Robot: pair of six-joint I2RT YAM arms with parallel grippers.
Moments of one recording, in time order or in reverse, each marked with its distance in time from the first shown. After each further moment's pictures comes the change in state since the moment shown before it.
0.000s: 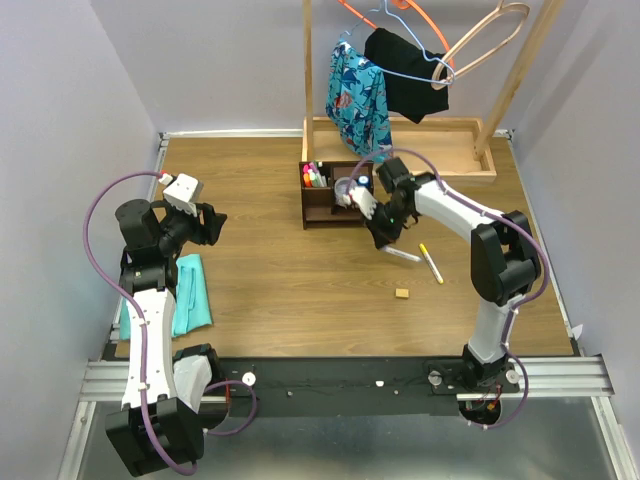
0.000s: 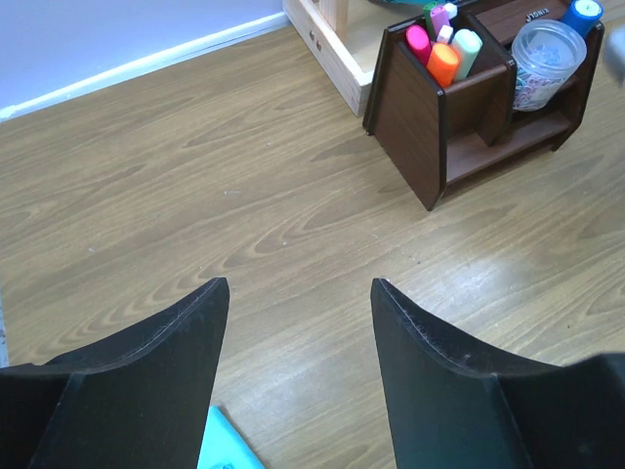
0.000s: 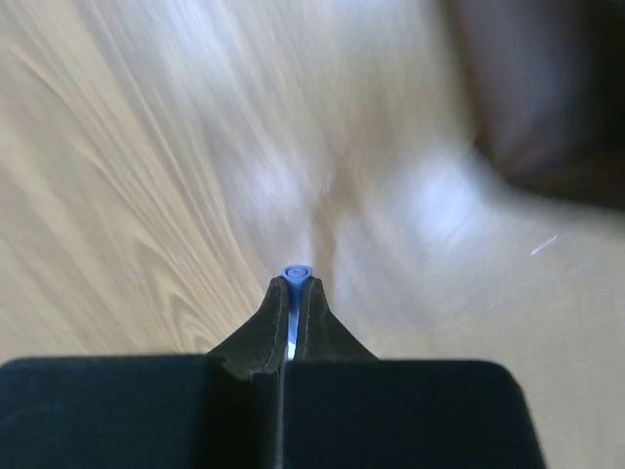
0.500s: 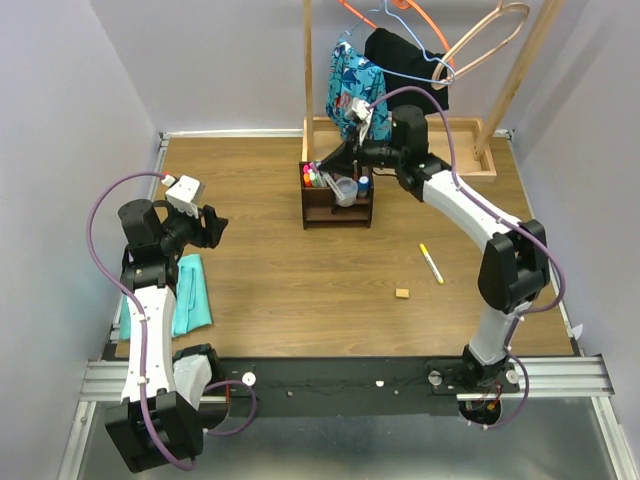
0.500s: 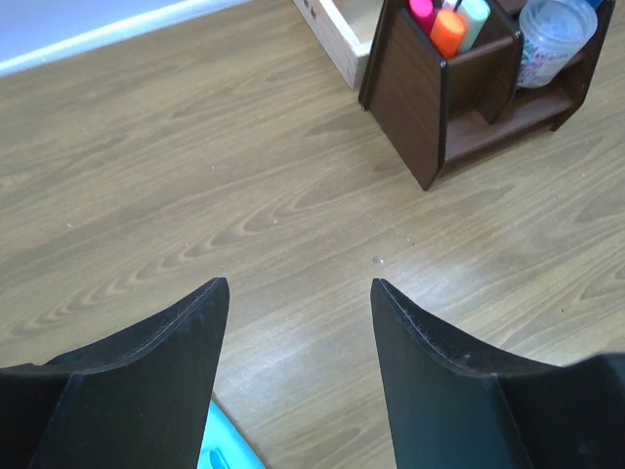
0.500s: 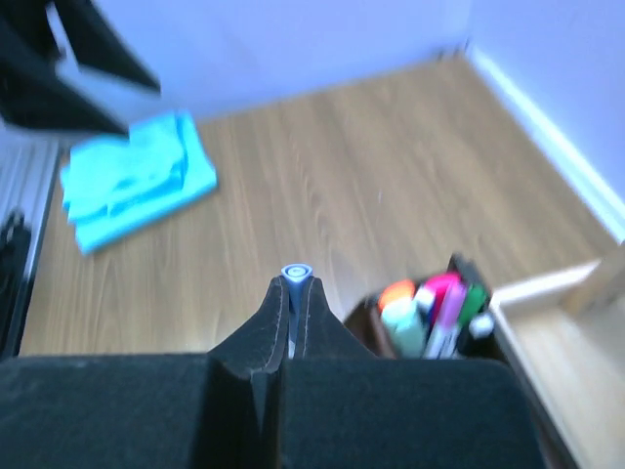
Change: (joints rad) left arm 0.003 0.019 -0.007 -0.034 0.000 0.007; right arm 0.000 -0.061 0.212 0.773 -0.561 0.589
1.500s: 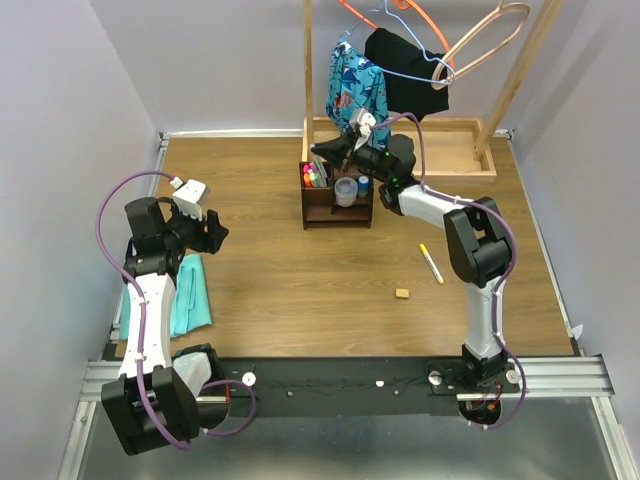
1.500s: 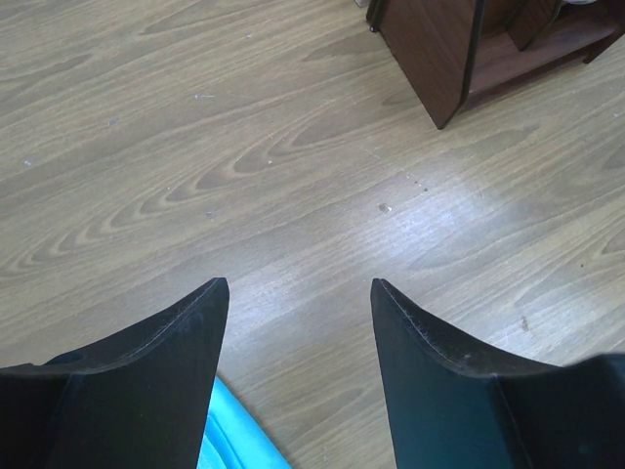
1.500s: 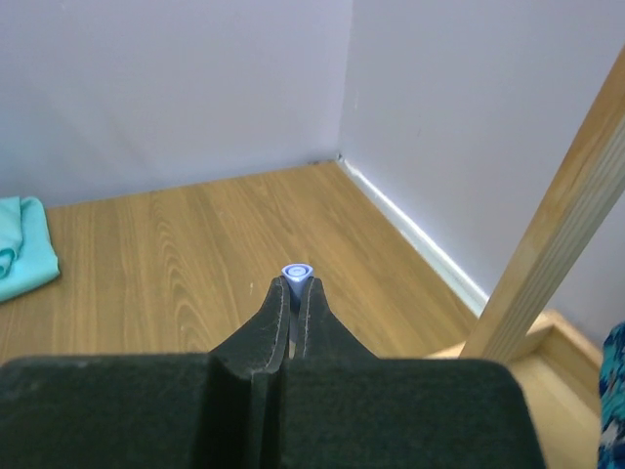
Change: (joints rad) left arm 0.006 0.103 0.004 -0.098 -0.019 0.085; right arm 0.000 0.282 -0.116 0.940 0.182 0.179
